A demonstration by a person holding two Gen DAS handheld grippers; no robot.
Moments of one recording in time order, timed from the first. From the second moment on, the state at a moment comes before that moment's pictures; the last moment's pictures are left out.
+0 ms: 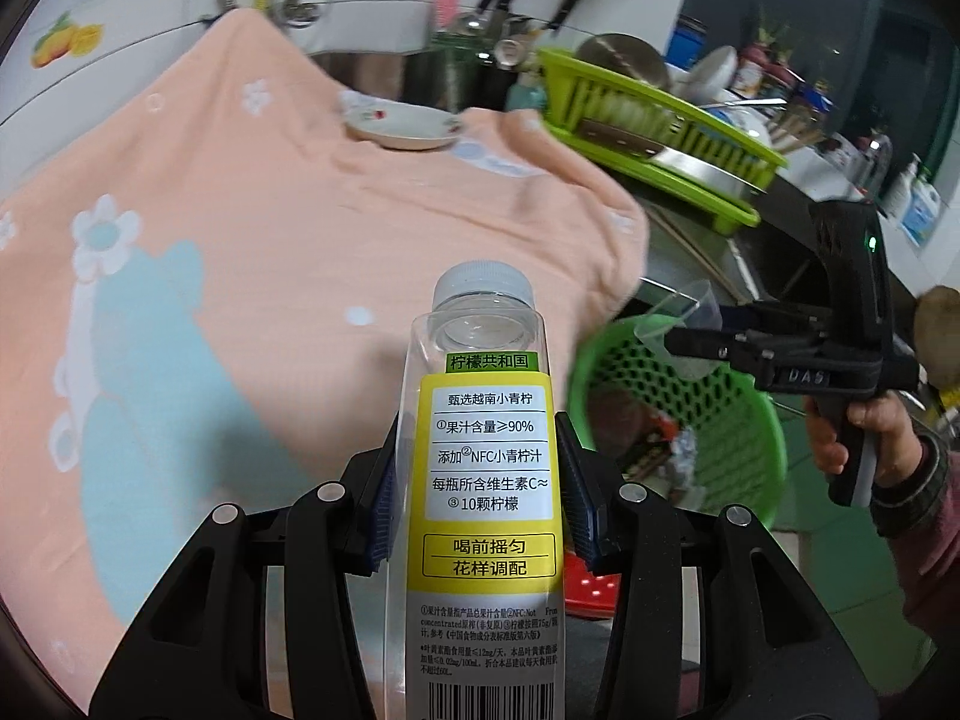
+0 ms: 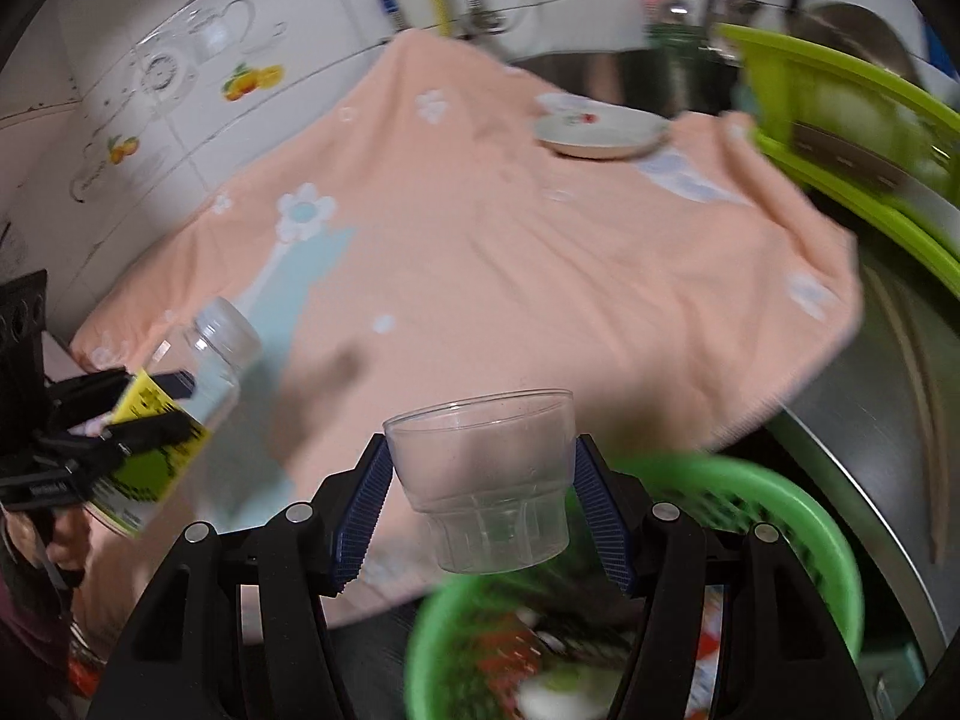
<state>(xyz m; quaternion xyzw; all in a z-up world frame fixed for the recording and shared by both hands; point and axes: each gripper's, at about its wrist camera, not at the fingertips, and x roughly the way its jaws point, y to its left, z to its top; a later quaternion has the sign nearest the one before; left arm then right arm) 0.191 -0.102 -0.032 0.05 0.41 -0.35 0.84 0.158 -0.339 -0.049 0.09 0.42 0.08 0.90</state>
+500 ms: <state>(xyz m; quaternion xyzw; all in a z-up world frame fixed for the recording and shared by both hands) 0.156 -0.176 -0.054 0.07 0.42 -0.41 0.81 0.068 -0.399 -0.107 0.08 0.47 -0.02 0.88</state>
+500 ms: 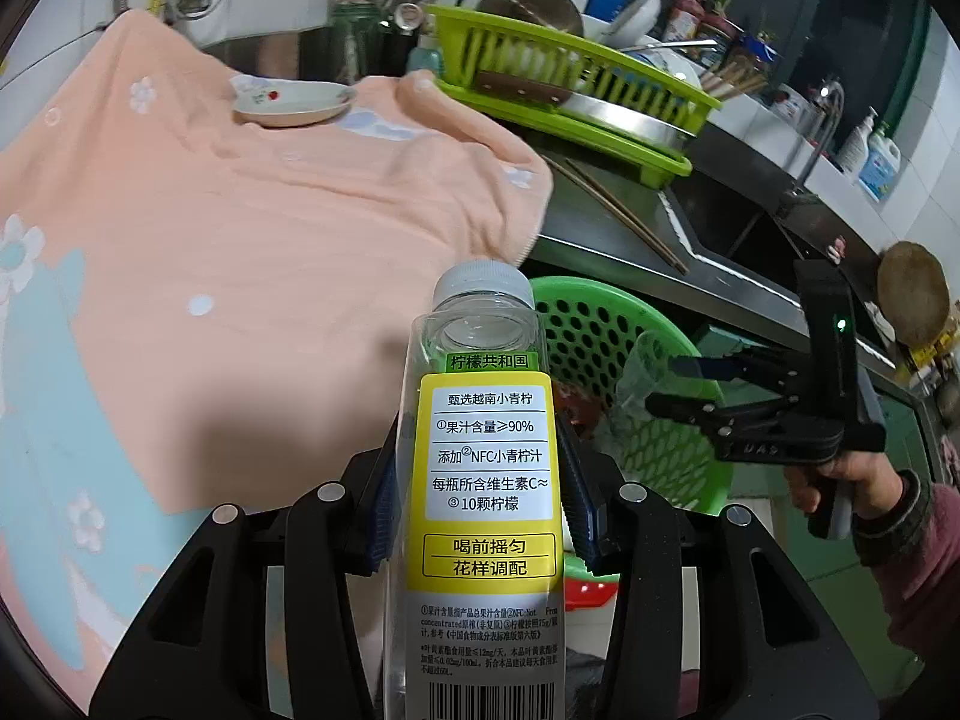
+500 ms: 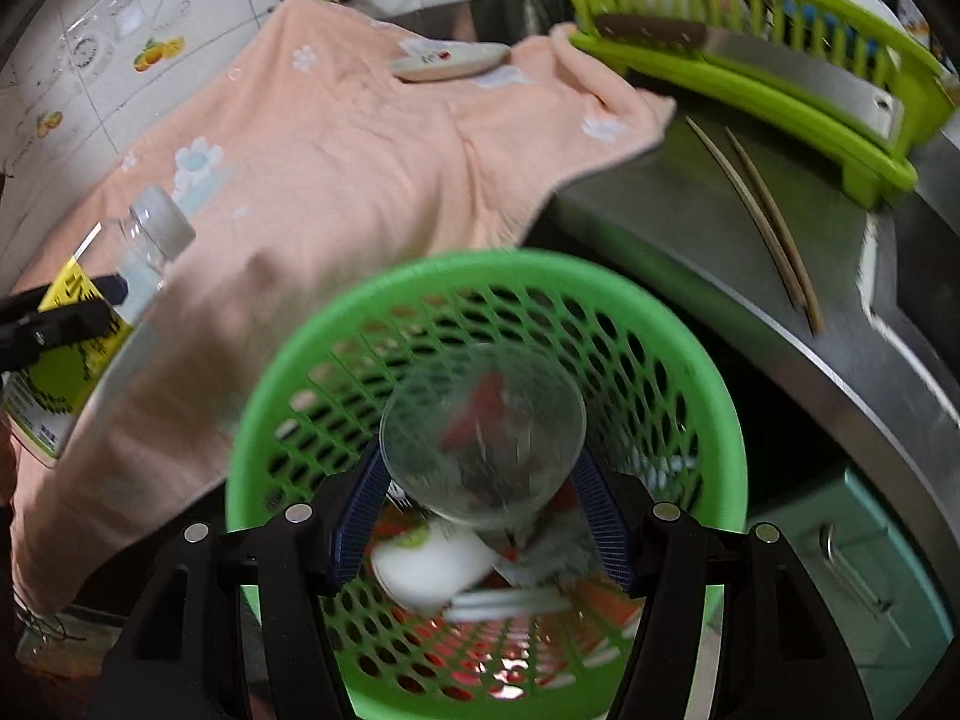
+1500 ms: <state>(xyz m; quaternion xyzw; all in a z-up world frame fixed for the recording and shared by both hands) 0.129 -0.284 -0.096 0.10 0.43 -0.46 0.77 0.019 -0.425 -0.104 0.13 0.43 -0.04 0.89</state>
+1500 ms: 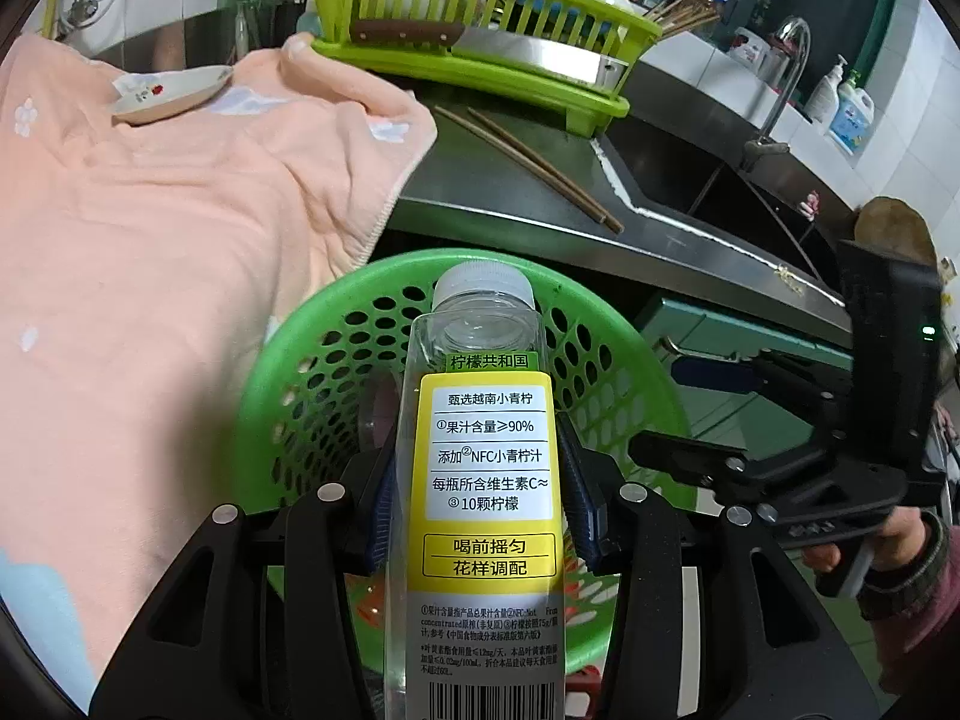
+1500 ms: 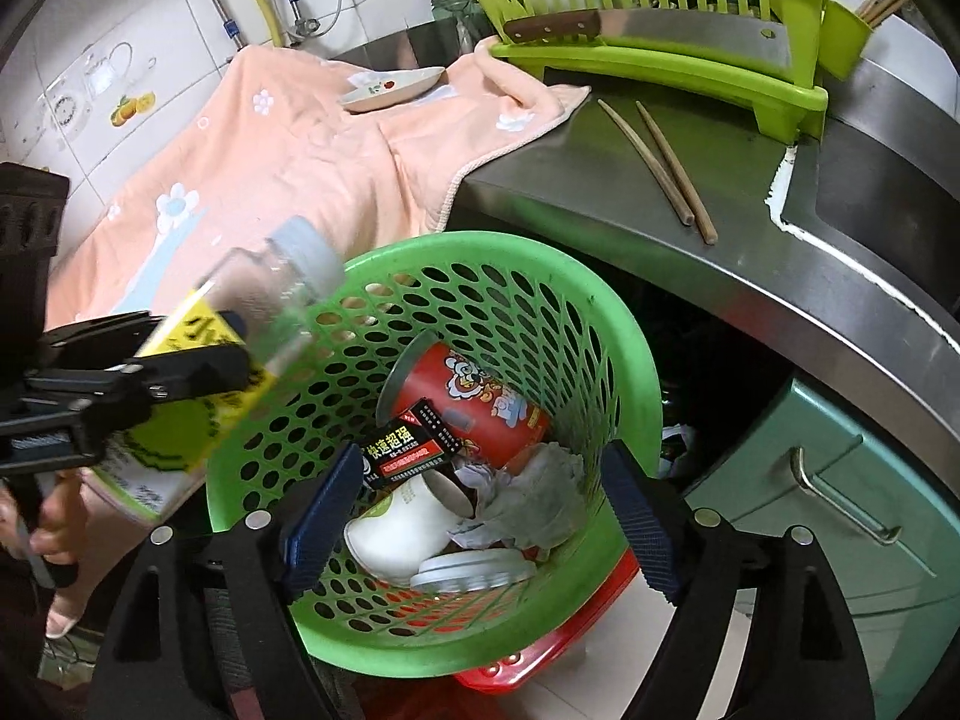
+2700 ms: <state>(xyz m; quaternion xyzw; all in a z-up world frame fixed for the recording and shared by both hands) 0.142 -0.289 -0.118 0.07 0.45 -0.45 0.77 0.022 -0.416 -0.095 0.12 0.42 -0.04 0.90</state>
